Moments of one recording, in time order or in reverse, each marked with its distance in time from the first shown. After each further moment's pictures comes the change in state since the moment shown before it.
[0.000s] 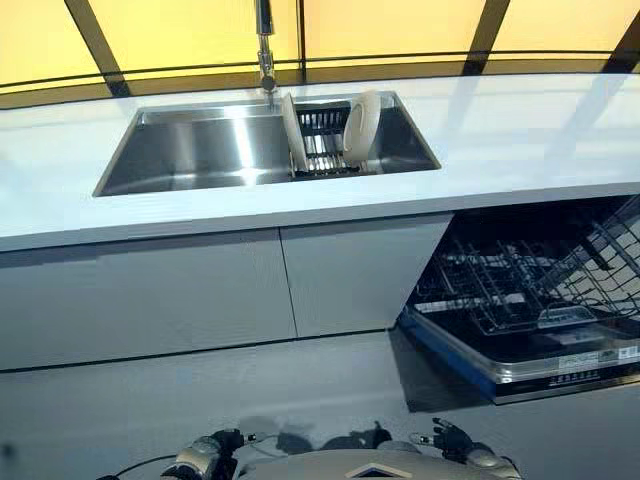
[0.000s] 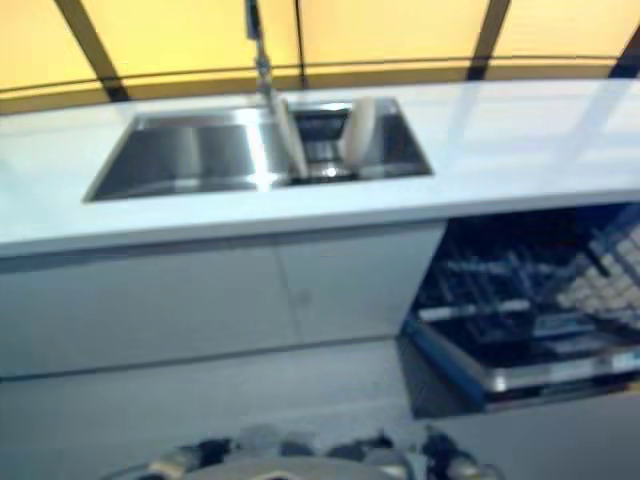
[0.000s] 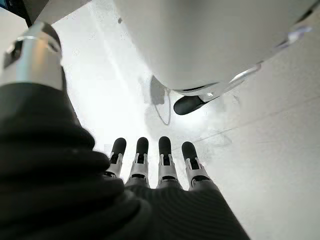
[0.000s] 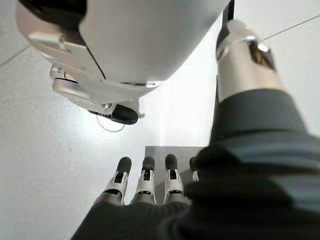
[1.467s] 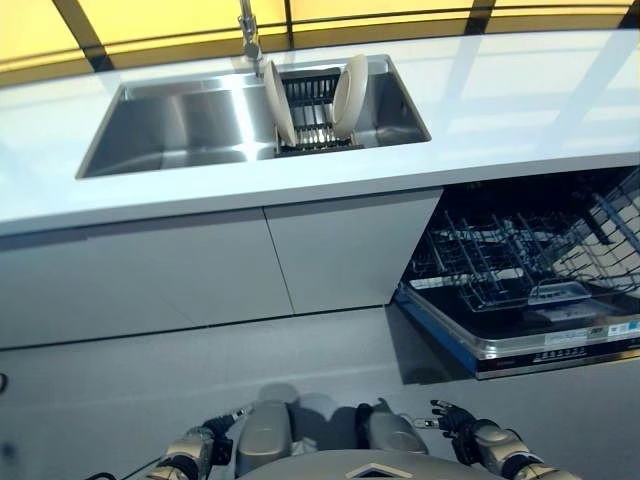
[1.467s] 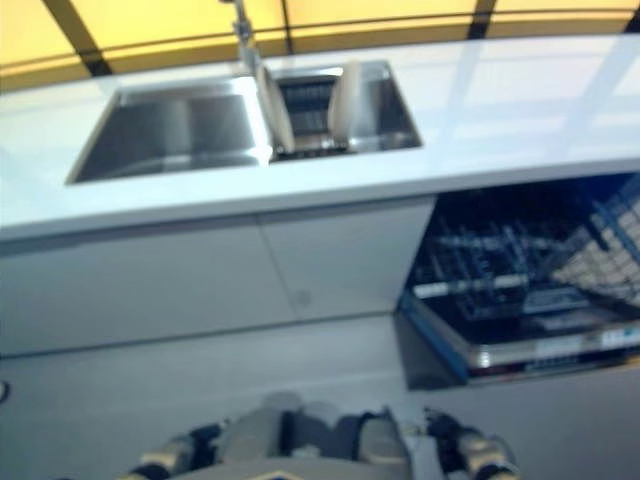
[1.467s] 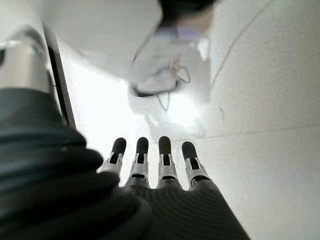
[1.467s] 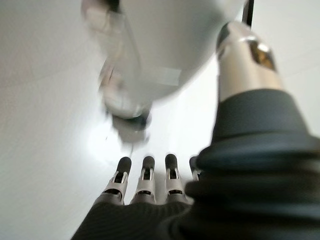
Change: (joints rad) left arm 0.010 0.070 0.149 -0.054 -0.136 0.010 0.054; right arm -0.100 -0.137 0.103 -0.237 -0.038 0.035 0.476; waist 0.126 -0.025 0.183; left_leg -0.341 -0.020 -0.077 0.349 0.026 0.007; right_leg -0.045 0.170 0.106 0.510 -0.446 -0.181
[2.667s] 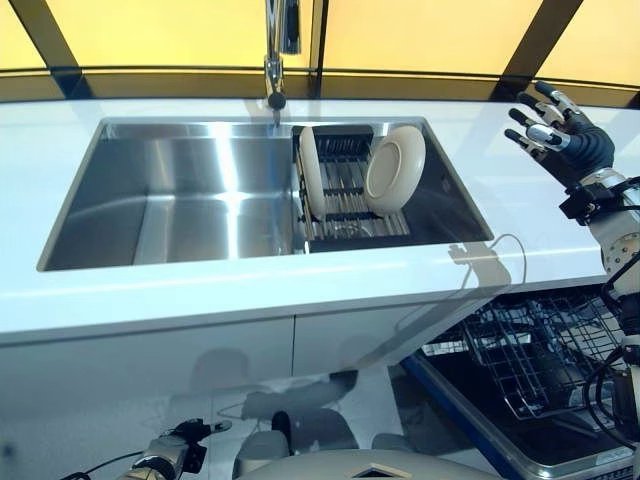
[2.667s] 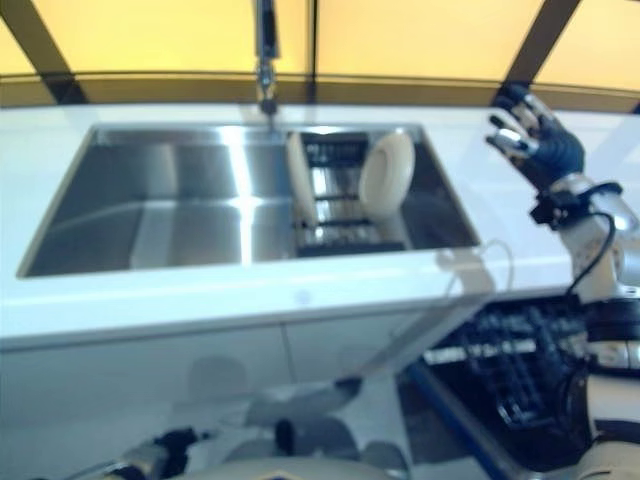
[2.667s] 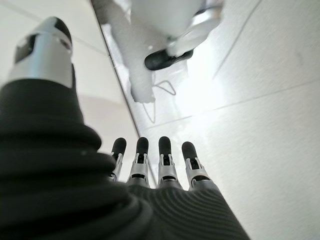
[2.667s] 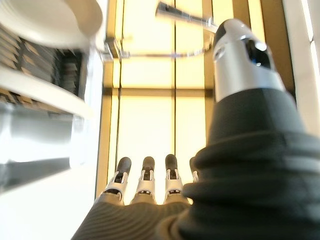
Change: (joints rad) left arm -0.069 0.046 -0.040 0.108 0.109 -0.050 0.000; right arm -0.531 -0.489 -0.381 -0.524 0.754 0.205 -0.261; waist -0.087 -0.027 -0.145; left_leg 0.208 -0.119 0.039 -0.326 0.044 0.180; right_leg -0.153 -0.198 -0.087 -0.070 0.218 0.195
